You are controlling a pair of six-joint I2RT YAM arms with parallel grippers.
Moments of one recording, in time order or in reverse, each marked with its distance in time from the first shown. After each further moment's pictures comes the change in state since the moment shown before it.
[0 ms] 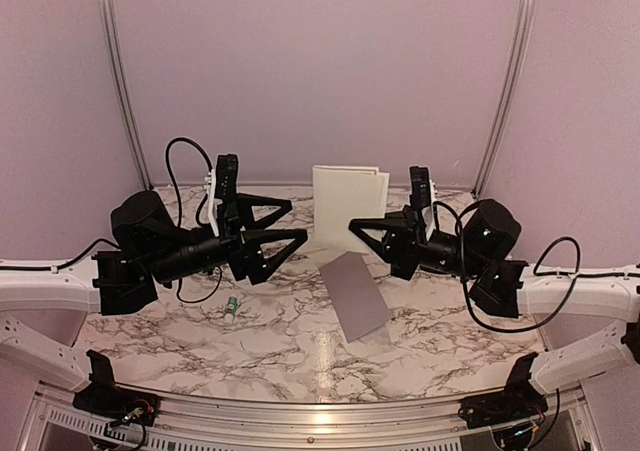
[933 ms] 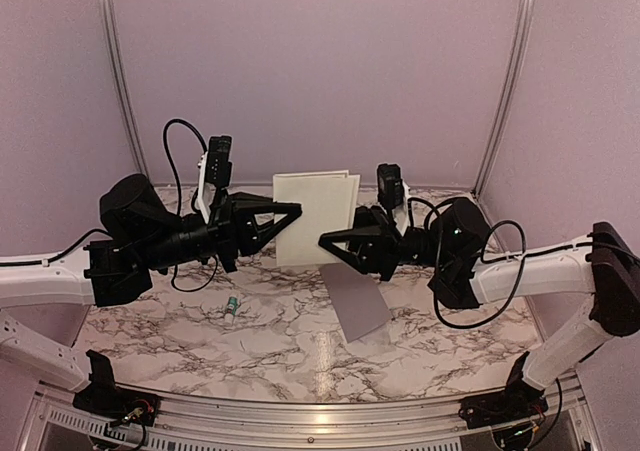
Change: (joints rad) left arm 0.000 -0.012 0.070 -0.026 0.125 -0.046; right arm 0.036 0.277 0.107 0.380 -0.246 0.209
